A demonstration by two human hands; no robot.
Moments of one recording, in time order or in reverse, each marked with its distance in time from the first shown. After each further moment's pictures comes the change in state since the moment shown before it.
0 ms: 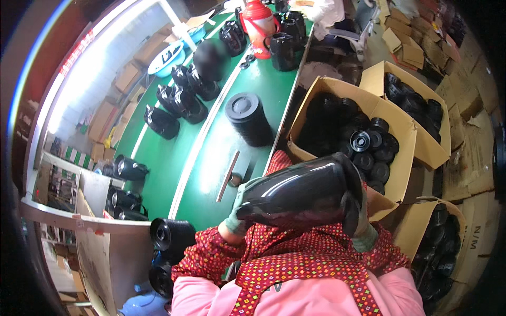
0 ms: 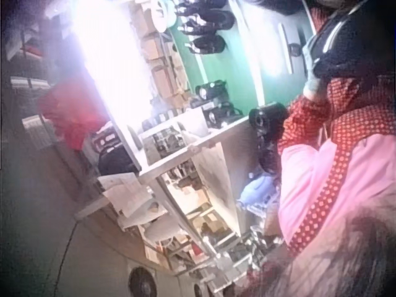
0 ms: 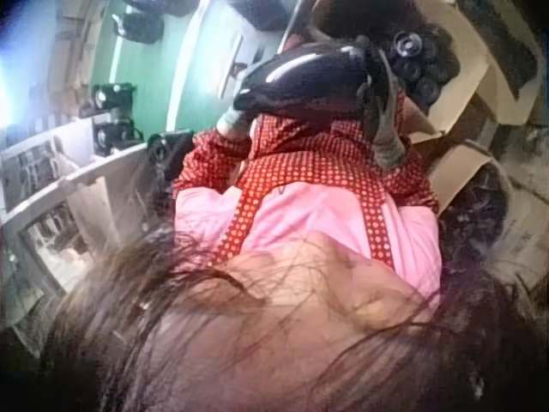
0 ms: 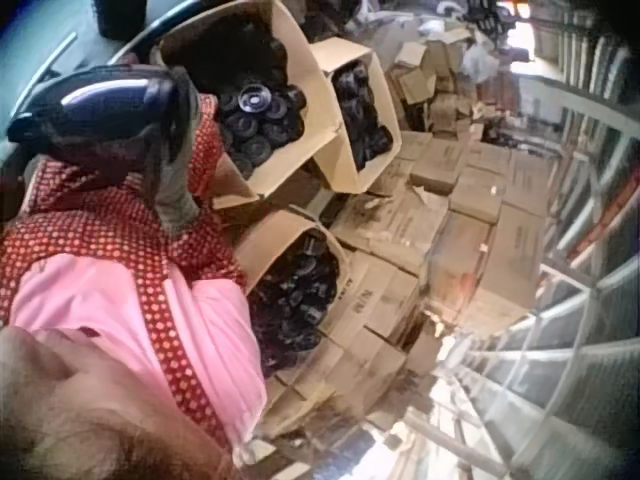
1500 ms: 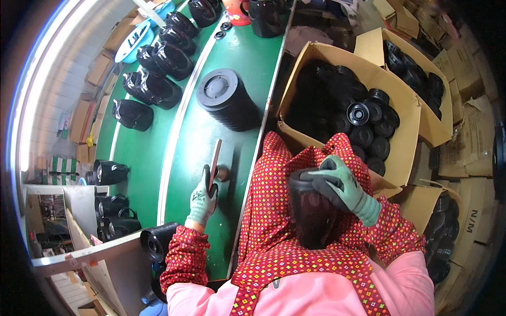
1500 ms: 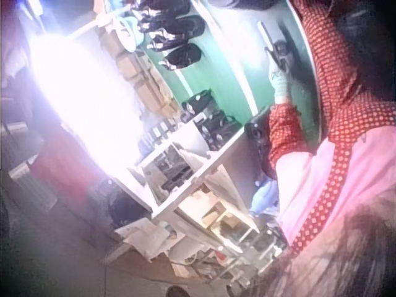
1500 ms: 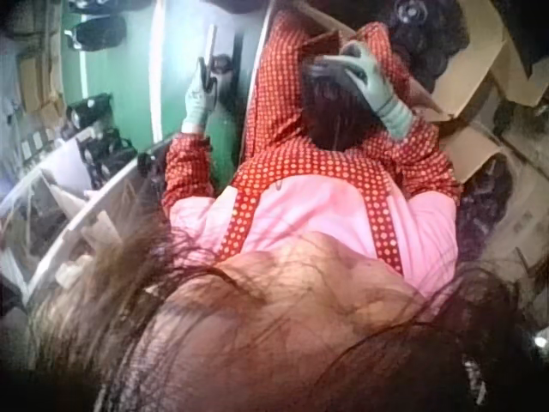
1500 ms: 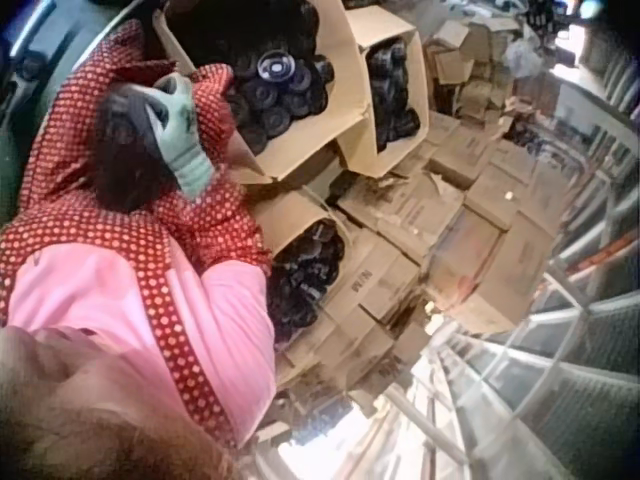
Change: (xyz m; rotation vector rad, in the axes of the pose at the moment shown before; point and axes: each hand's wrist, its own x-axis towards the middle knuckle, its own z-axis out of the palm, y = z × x) left_hand -0.023 -0.062 -0.151 1.244 0.389 -0.248; right_hand 0.036 0.082 -0.032 -0.484 -0.405 0.165
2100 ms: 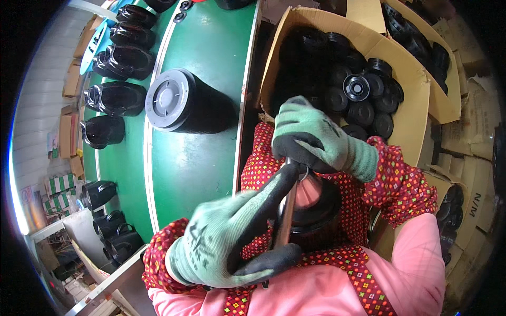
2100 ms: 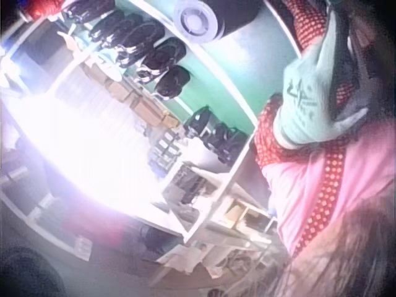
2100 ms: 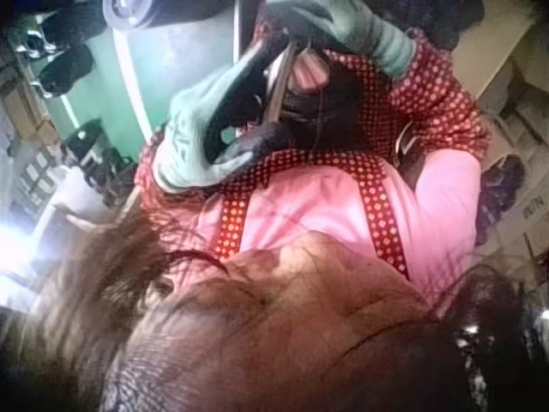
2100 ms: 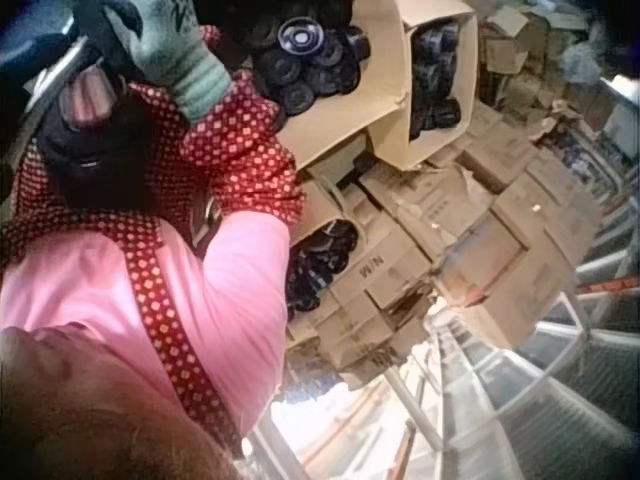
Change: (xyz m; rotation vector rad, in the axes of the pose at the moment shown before) left_hand 0.073 0.274 -0.099 -0.363 -0.620 0.569; right_hand 0.136 0.043 -0.044 0.033 -0.208 -0.507
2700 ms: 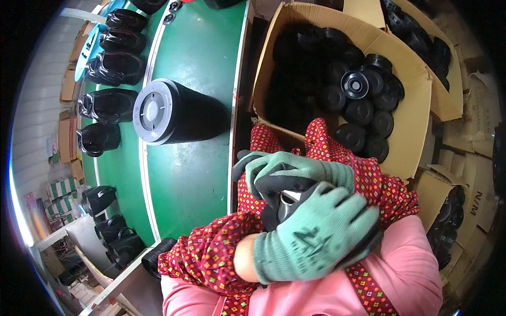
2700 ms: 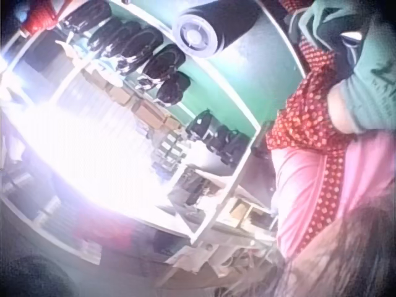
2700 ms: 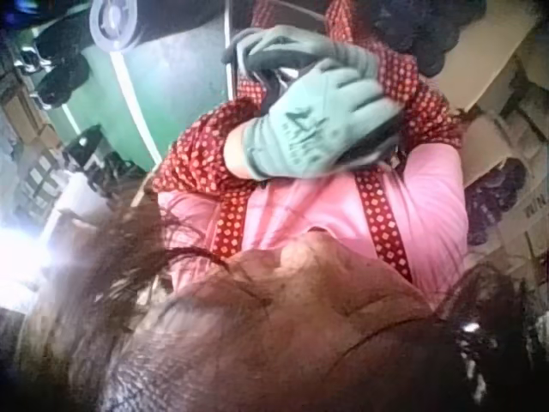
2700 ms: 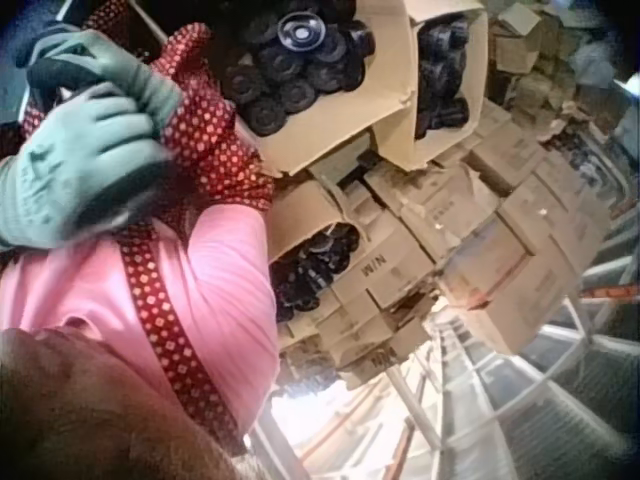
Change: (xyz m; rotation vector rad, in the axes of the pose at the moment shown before) left_hand 0.091 0.005 0.094 0.166 0.017 0.327; right_hand -0.032 0.031 0.066 0.515 0.044 0.039
